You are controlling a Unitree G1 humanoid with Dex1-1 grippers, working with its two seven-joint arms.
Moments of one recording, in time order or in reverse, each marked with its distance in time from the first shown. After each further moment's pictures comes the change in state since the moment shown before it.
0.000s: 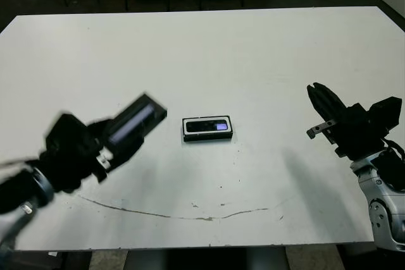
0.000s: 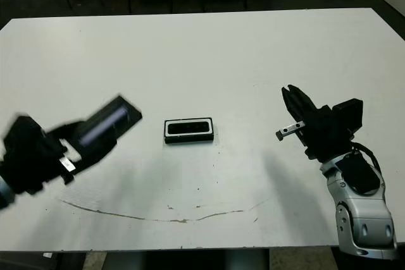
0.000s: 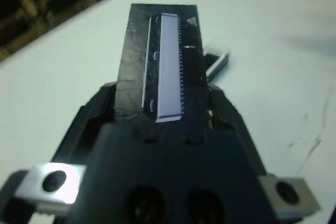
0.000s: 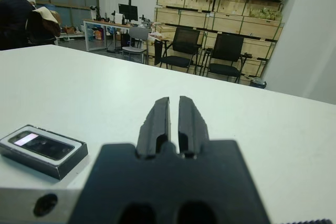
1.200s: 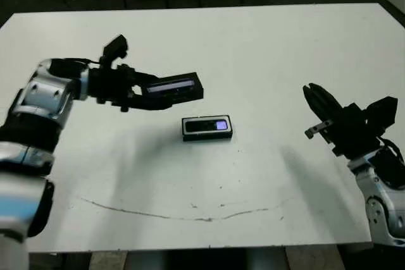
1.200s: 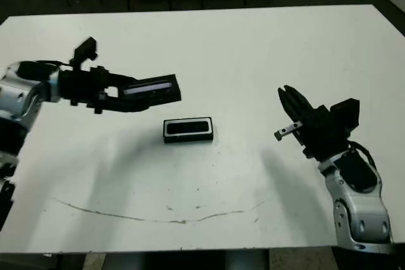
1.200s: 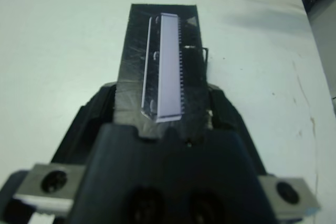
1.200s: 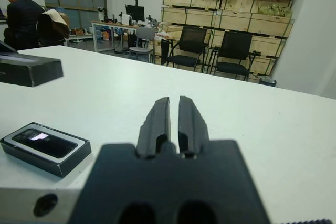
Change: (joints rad) left arm -0.894 -0.188 -0.526 1.421 0.306 -0.460 -0.693; right arm -0.028 0.001 0.007 0.072 0.010 -0.042 0.041
